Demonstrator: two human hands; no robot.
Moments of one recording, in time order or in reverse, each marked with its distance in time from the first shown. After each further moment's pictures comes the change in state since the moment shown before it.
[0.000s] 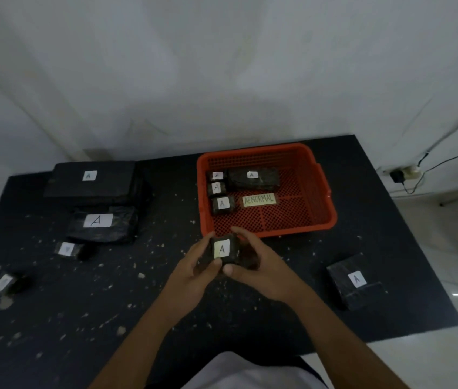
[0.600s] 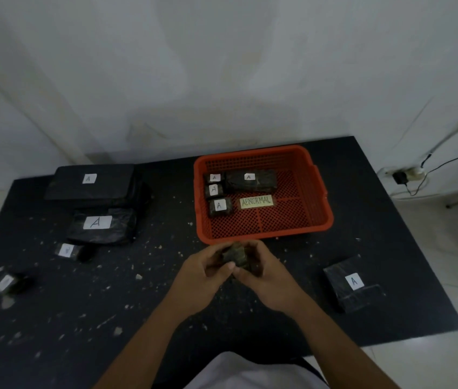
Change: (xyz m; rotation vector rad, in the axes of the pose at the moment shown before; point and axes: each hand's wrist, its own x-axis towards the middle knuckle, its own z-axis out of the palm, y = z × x) left_hand 0.008 0.011 0.027 0.206 -0.006 0.036; right_hand -0.013 0.018 -0.008 0.100 0.079 0.020
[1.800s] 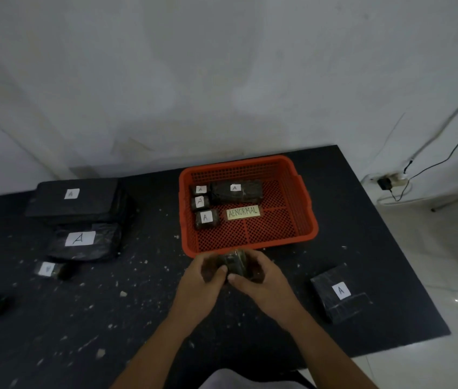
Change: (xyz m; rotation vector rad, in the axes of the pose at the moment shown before) left_hand 0.022 0.001 0.036 -0.093 0.226 -0.119; right_hand -0.002 0.008 -0.019 0.052 0.180 0.032
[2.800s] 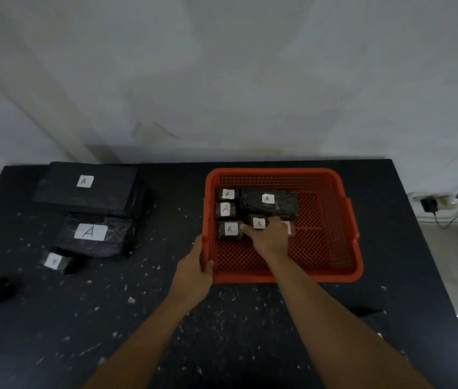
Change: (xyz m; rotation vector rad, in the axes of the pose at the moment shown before) left_hand 0.106 -0.039 -0.048 0.284 0.001 -0.045; right_hand 0.217 0.031 0.026 -0.379 0.319 0.225
